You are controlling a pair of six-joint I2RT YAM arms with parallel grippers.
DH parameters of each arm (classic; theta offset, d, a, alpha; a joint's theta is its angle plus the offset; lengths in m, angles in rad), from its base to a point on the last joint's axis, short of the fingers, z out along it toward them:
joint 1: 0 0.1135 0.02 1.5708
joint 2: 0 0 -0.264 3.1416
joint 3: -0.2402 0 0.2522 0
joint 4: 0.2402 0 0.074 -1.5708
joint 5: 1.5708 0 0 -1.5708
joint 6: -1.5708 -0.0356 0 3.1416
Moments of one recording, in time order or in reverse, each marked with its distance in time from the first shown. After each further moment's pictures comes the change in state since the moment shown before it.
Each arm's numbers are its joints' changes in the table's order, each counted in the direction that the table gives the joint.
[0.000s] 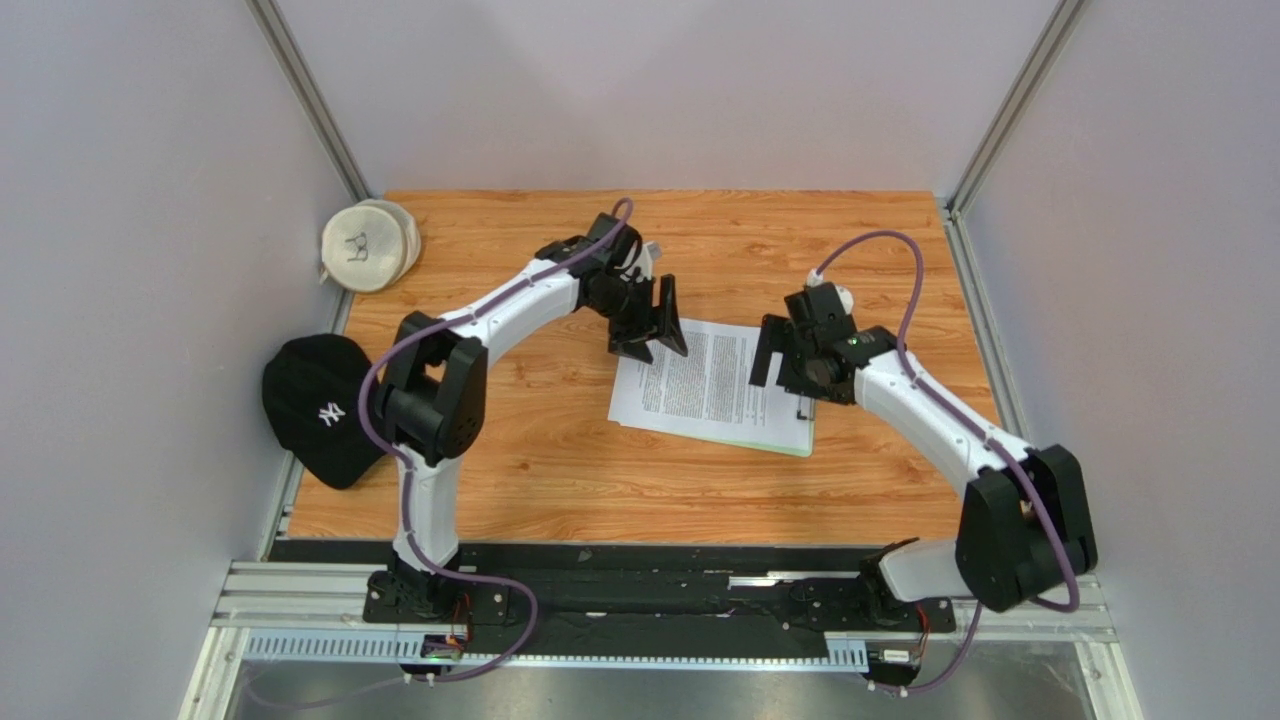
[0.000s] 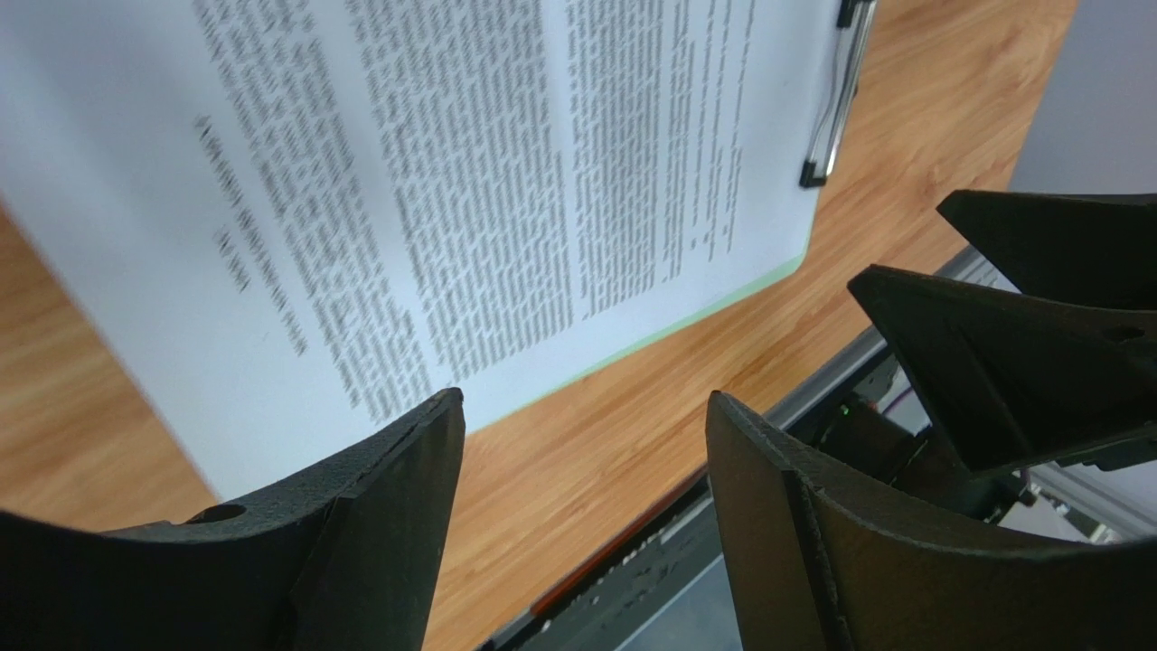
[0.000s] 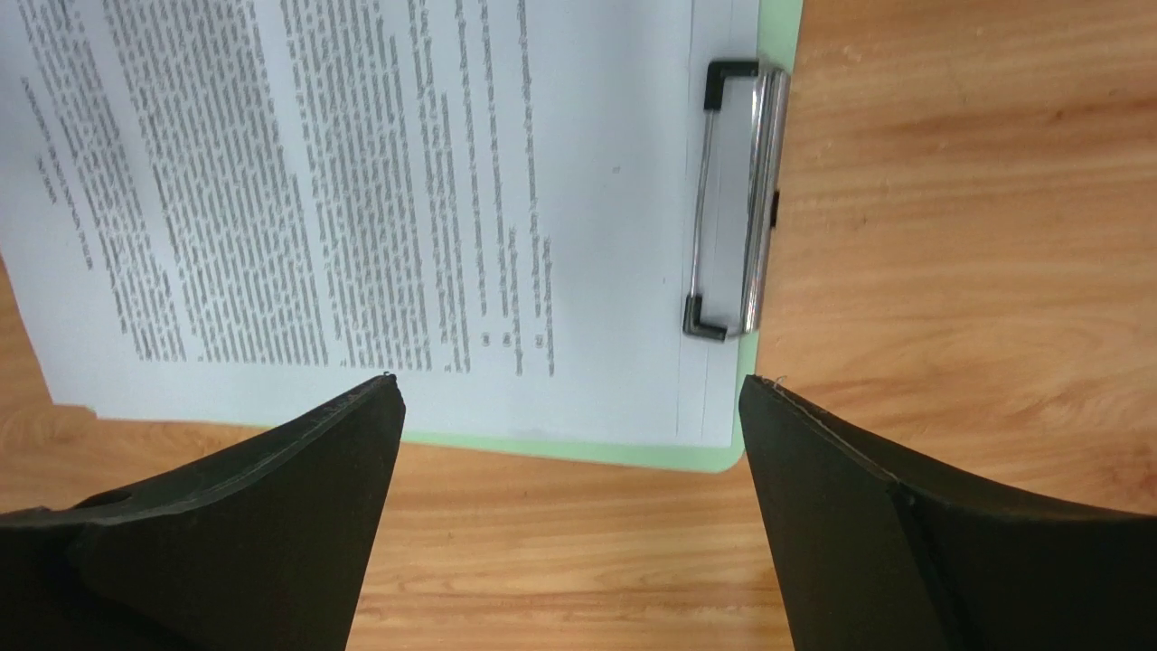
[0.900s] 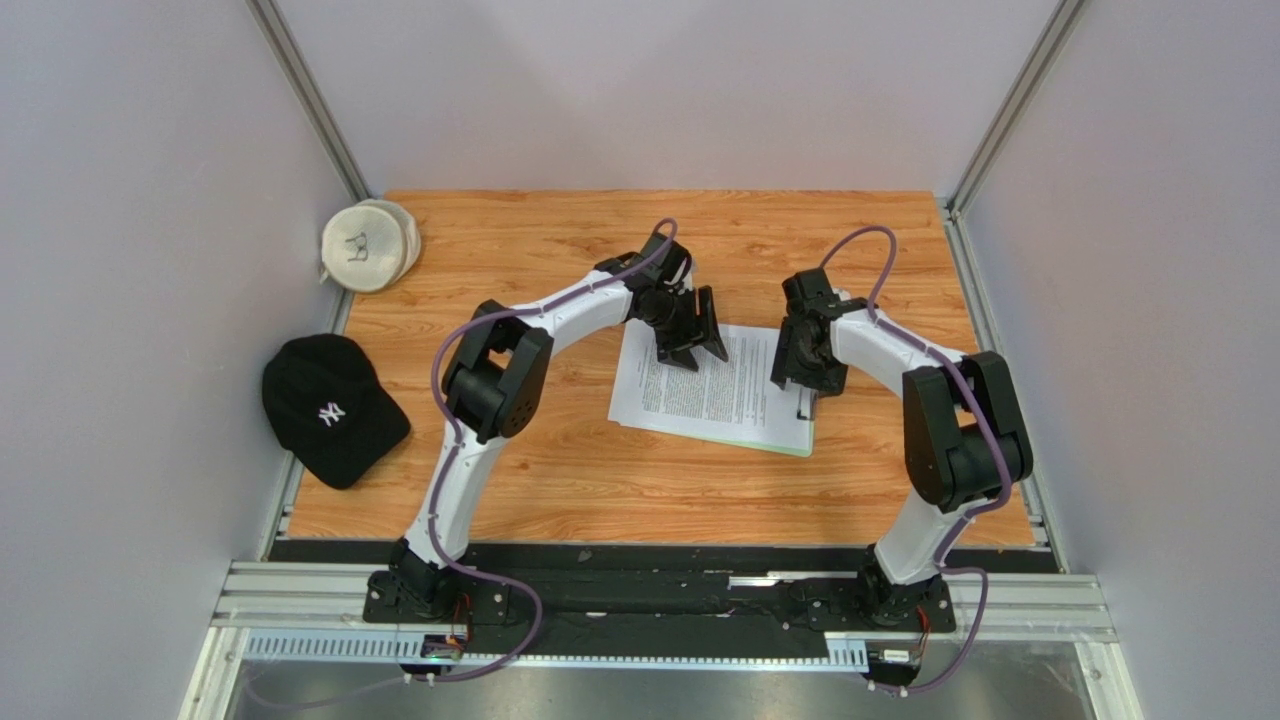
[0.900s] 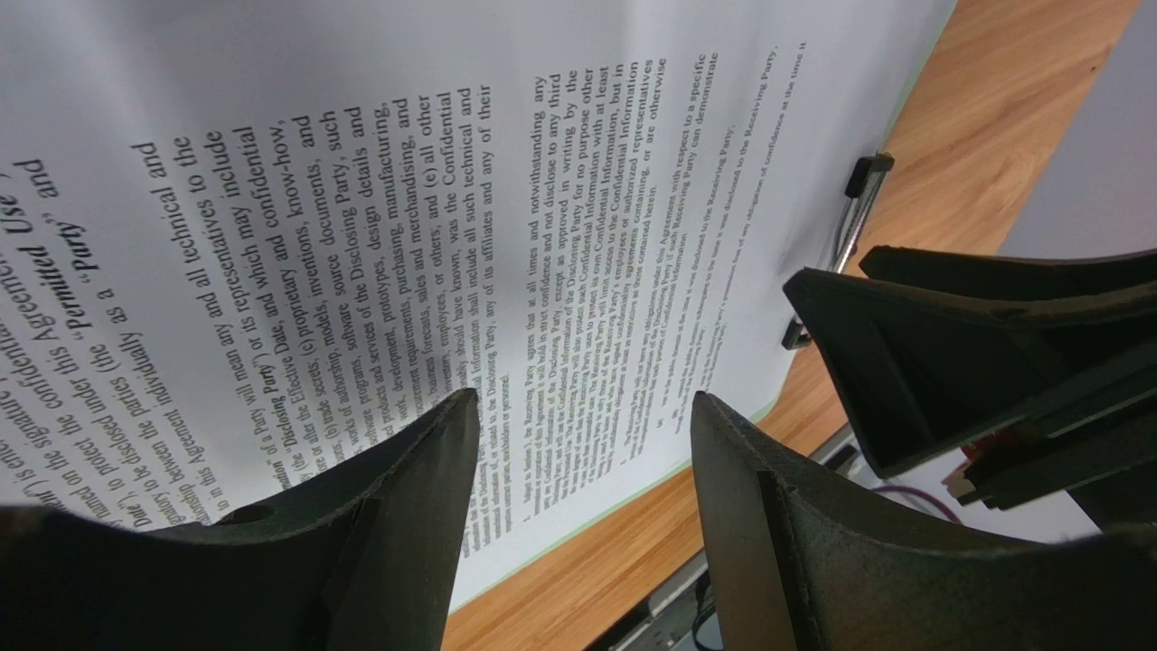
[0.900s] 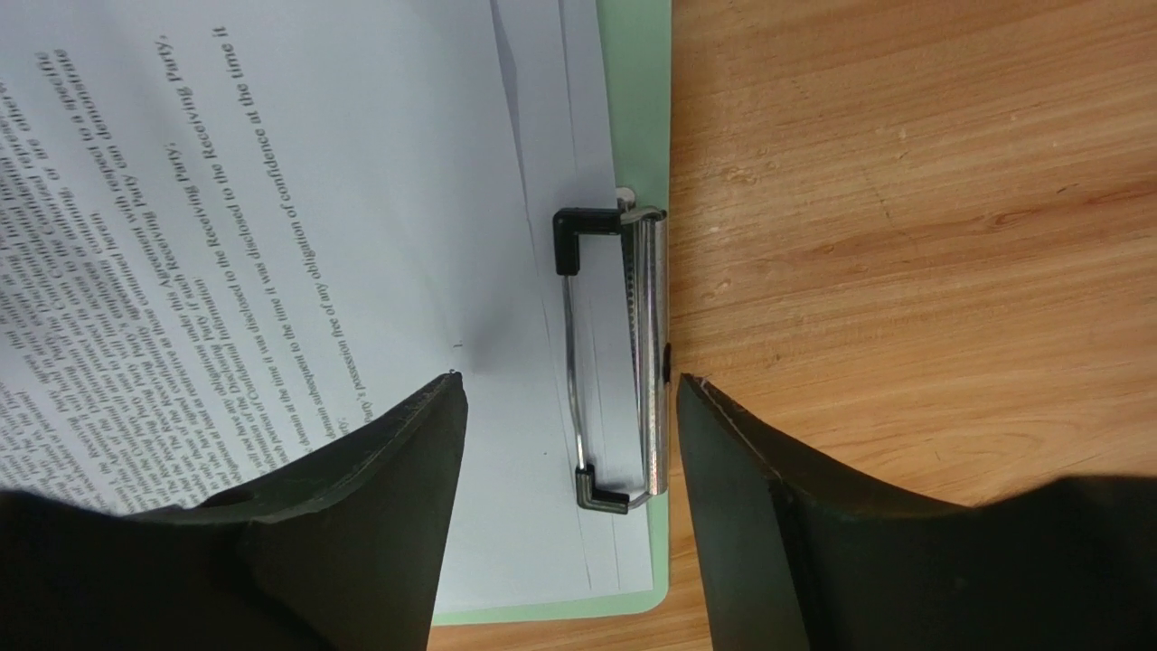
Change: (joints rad) left arm -0.096 -0.313 -0.219 -0.136 -0.028 0.209; right arm -0.146 -0.362 -0.142 -0.011 0.032 0.061
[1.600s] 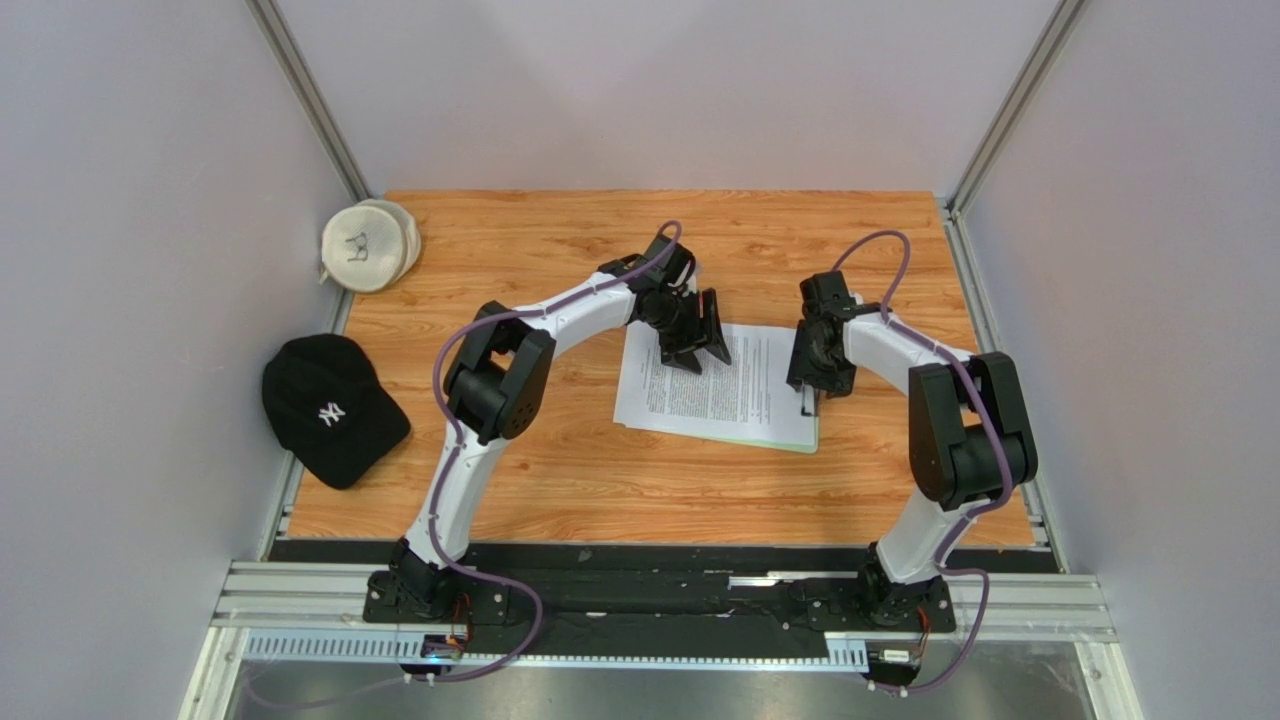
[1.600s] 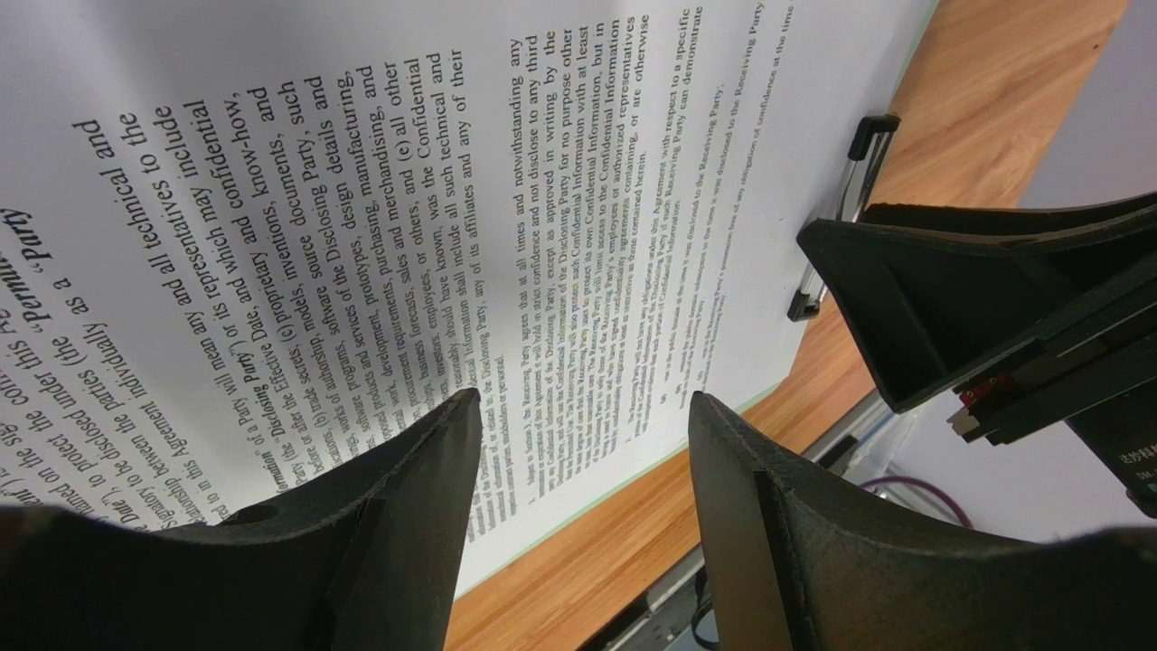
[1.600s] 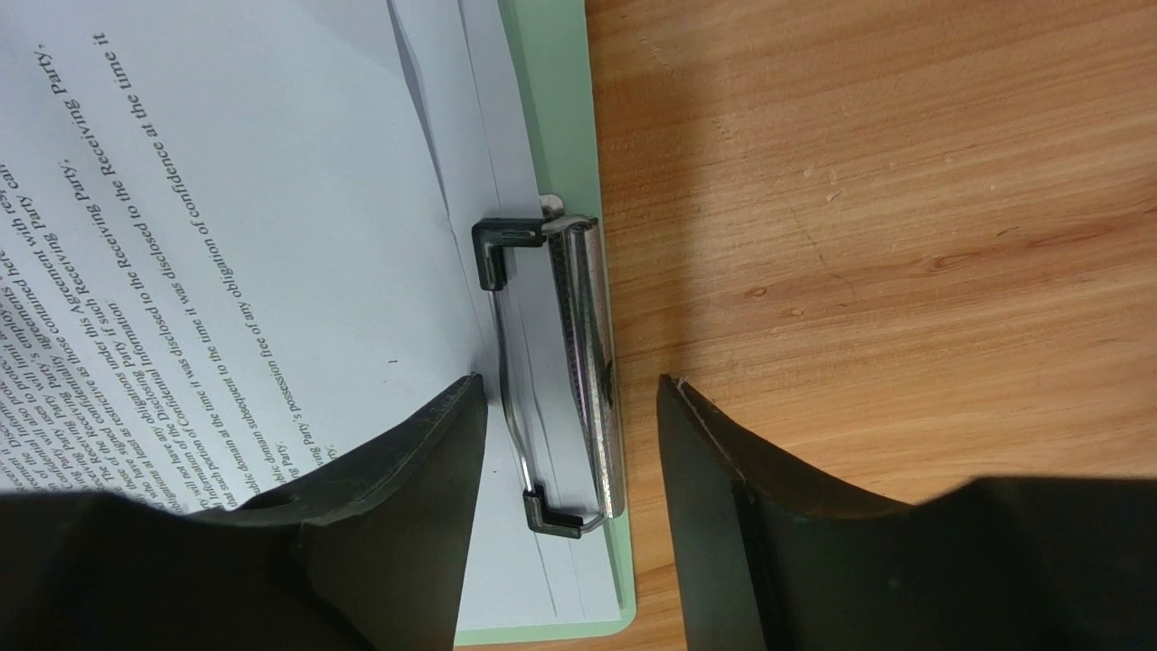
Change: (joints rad) left arm -0.018 0.000 0.000 -0.003 0.007 -0.001; right arm -0.064 -0.021 0.031 -0.045 -0.017 0.064
